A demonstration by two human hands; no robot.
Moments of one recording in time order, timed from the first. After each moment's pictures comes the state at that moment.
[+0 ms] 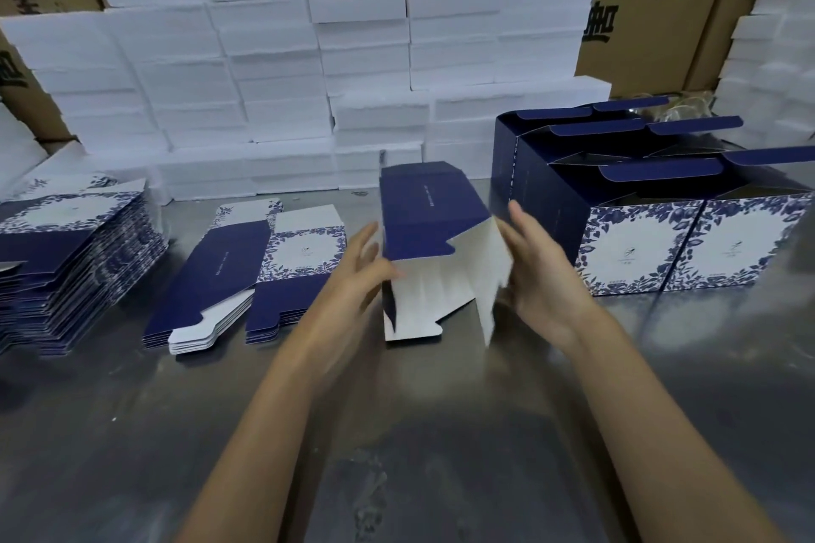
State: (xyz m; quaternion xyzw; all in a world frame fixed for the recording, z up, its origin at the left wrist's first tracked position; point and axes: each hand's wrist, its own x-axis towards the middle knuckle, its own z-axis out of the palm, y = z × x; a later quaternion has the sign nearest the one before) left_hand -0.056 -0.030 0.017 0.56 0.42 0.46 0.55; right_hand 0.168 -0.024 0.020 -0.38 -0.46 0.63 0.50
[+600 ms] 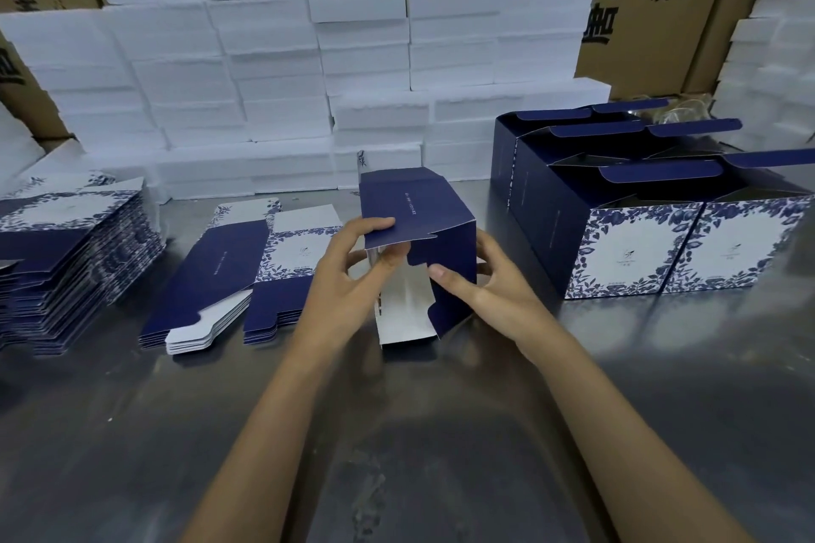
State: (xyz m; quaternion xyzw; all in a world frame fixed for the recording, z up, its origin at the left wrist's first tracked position) left_hand -0.052 -0.040 0.030 0.61 0.46 0.53 0.36; right_hand 0.139 -0.021 -0.005 -0.49 -0.58 0.41 0.50
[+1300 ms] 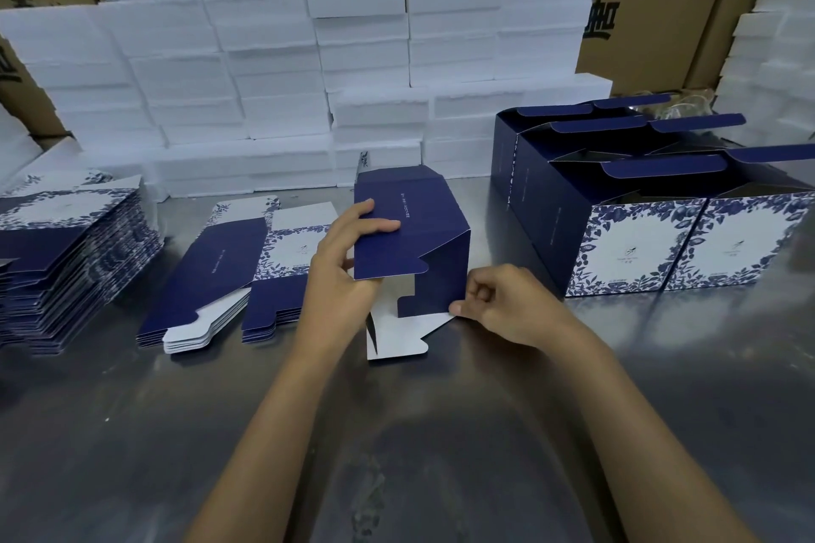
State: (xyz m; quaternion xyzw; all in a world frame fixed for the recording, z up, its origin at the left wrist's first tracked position) left_hand -0.053 -0.040 0.028 0.64 0.44 0.56 0.29; right_hand 0.161 -0.022 -0.002 -0.61 -0.70 0.26 0.26
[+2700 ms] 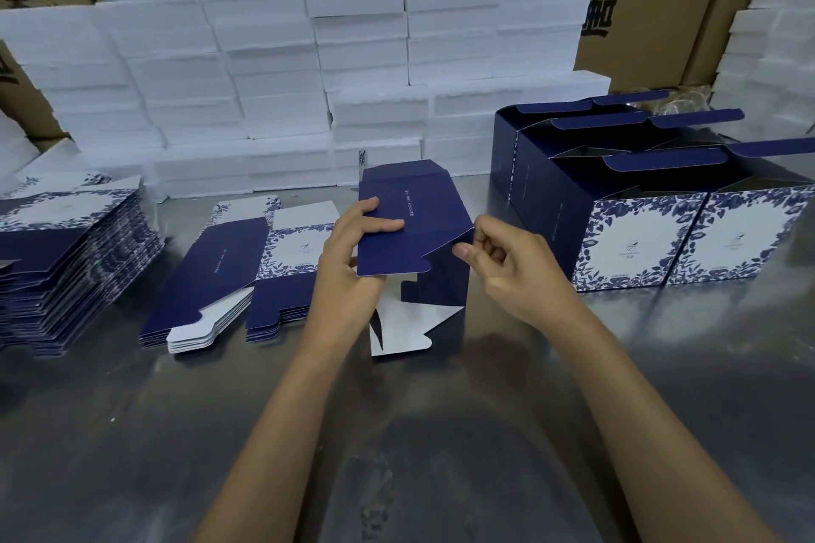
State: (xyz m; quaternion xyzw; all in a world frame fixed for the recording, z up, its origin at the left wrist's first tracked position) left_hand -0.051 -0.037 0.027 0.65 0.42 0.56 0.29; right_hand 0.152 -0.026 0.017 -0.51 -0.71 0.17 0.45
